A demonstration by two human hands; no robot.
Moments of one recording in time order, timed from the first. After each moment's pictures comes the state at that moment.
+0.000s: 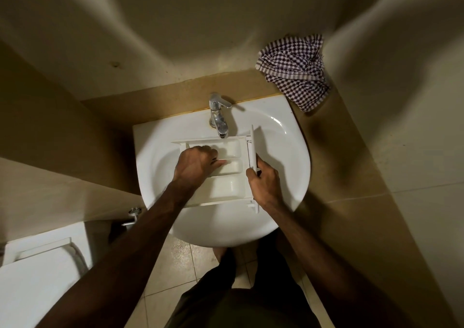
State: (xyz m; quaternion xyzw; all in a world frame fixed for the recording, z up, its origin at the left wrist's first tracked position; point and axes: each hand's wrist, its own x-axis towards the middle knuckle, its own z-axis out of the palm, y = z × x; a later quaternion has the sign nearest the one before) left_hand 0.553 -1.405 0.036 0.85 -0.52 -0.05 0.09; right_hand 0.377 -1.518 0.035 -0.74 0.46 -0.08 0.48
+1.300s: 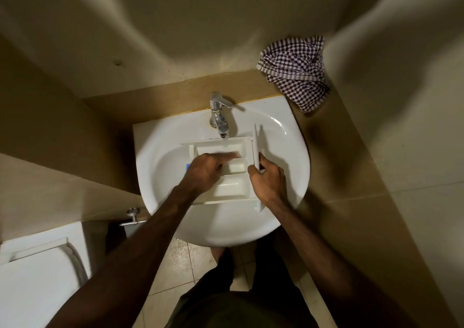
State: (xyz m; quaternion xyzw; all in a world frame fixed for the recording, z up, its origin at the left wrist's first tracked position) left_hand 0.534 -1.408 0.023 0.81 -0.48 -0.22 0.24; right_hand 0.377 -1.523 0.057 -0.76 0.49 -0.05 0.43
